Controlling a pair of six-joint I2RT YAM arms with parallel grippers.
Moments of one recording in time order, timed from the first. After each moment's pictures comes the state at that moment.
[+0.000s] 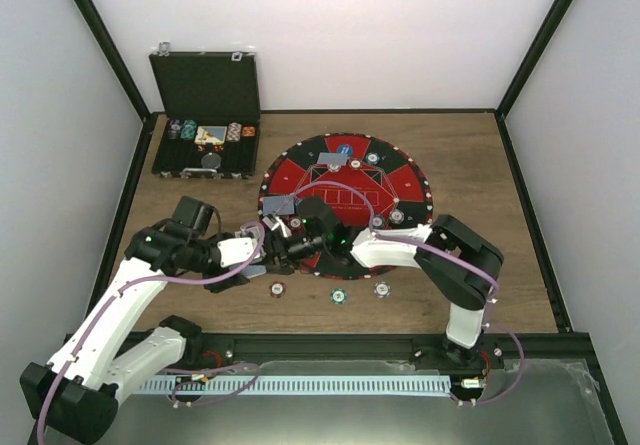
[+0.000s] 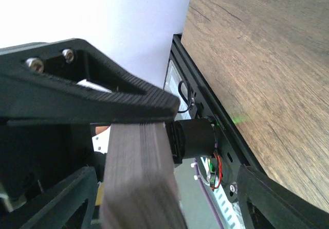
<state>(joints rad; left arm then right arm) -0.38 0.90 0.85 -1.13 0.39 0.89 0.98 1.79 0.97 0.46 -0.83 1.17</state>
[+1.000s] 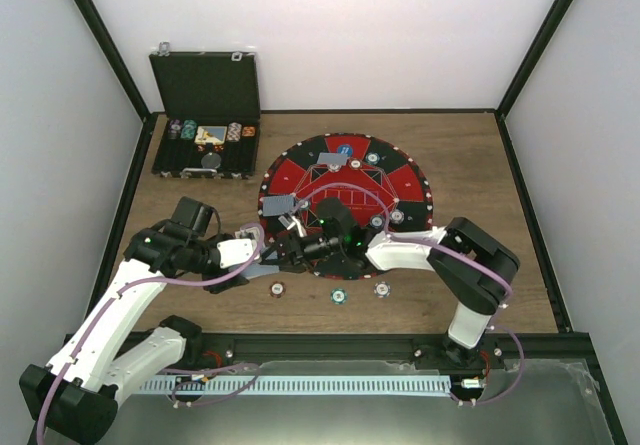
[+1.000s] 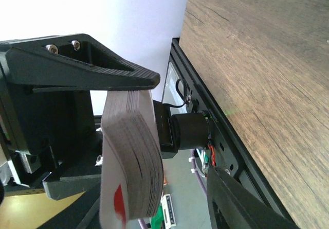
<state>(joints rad) -0.38 0.89 0.85 -1.14 0.38 0.89 0.92 1.74 0.86 0.54 -0.86 1.18</state>
